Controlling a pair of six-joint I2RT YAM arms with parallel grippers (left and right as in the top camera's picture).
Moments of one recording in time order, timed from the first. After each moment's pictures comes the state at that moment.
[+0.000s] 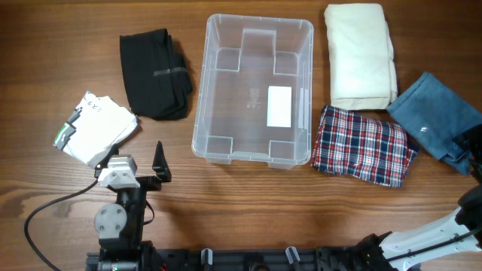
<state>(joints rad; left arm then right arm) 0.03 0.01 0.01 -0.07 0.03 -0.12 -0.96 1.96 1.31 -0.72 -0.18 0.15</state>
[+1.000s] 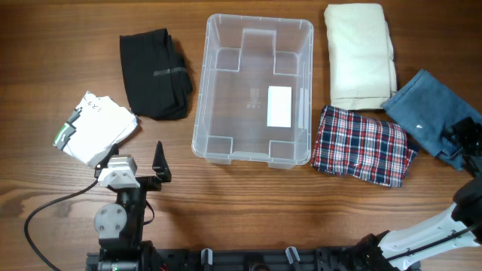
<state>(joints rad) 0.03 0.01 0.01 -0.07 0.03 -0.12 -0.88 1.97 1.33 -0.76 -0.14 0.16</state>
